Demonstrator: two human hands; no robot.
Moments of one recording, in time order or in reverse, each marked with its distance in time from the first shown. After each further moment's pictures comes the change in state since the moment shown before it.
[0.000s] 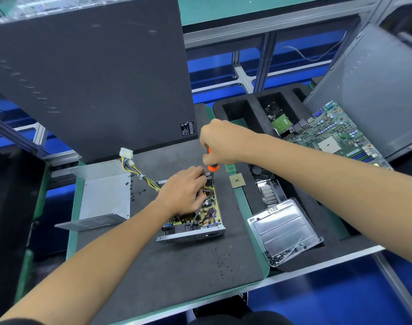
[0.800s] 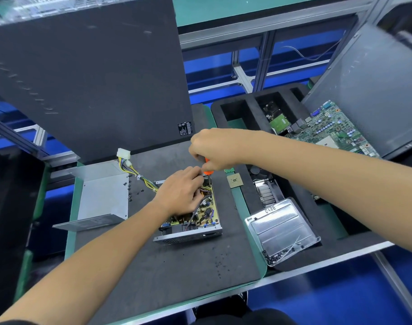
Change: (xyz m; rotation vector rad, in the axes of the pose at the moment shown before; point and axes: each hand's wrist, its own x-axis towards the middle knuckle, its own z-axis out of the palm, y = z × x) left_hand 0.000 0.001 0.002 -0.005 0.034 0.003; right_hand 0.003 0.002 0.001 -0.204 -0.168 -0.269
